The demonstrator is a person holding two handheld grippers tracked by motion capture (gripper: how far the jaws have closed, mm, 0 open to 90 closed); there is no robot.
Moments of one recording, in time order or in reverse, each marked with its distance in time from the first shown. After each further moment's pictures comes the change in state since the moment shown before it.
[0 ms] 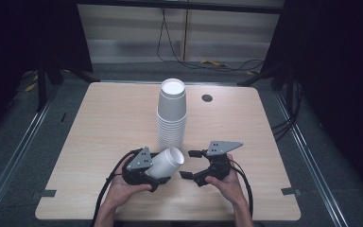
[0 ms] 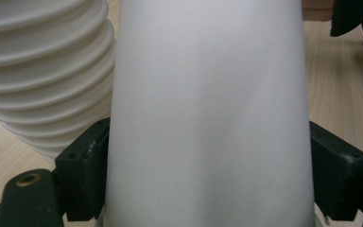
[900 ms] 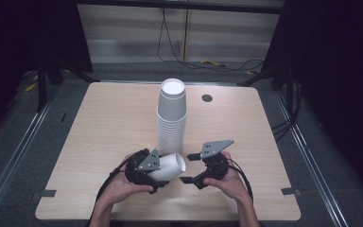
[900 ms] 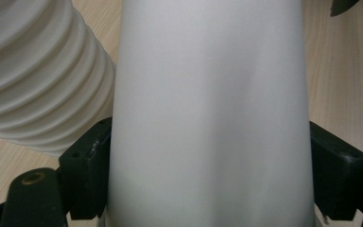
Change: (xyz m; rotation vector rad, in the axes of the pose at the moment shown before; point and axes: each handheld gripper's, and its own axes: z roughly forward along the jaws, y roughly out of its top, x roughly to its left) left arm -0.003 0.016 0.004 0.213 -0.026 0.136; right arm 0.000 0.005 0.006 0.183 0.031 -0.080
